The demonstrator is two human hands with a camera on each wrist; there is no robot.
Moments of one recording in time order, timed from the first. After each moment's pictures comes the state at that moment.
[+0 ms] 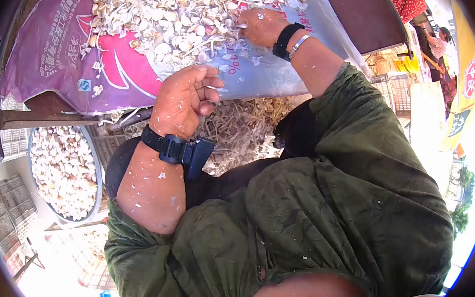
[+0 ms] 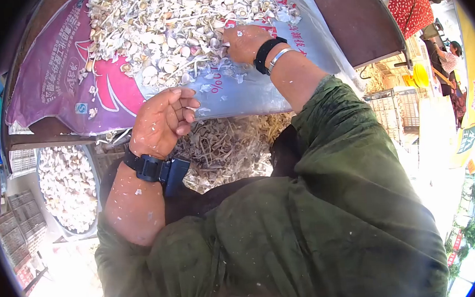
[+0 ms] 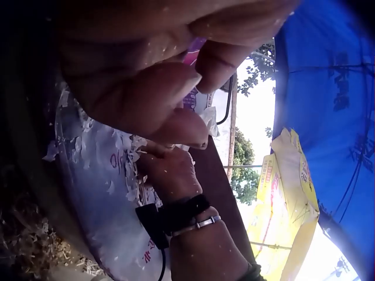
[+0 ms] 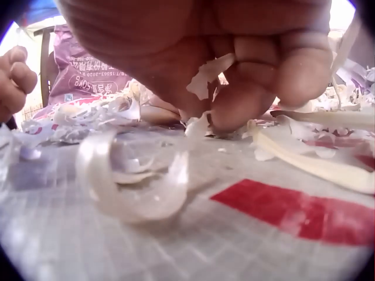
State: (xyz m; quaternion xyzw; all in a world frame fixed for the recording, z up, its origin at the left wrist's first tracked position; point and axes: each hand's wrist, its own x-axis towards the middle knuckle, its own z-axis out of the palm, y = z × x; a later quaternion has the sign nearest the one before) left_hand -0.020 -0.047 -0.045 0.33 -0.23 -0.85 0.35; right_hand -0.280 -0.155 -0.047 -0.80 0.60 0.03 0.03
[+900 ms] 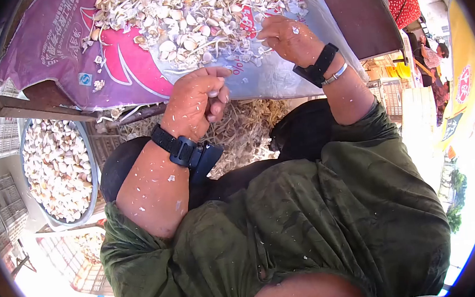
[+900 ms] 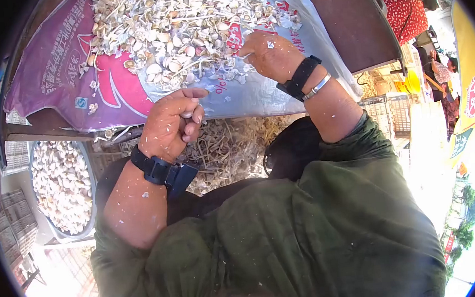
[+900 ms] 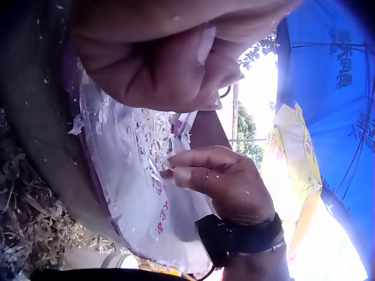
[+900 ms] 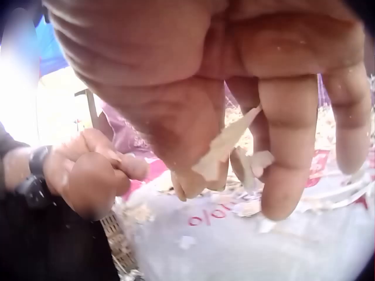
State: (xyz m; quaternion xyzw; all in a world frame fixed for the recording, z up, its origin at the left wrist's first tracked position) left_hand -0.021 -0.042 -0.044 0.31 -0.22 -0.87 0.30; right_hand -0.307 -0.105 -0.021 -0.90 0.41 -0.17 -0.03
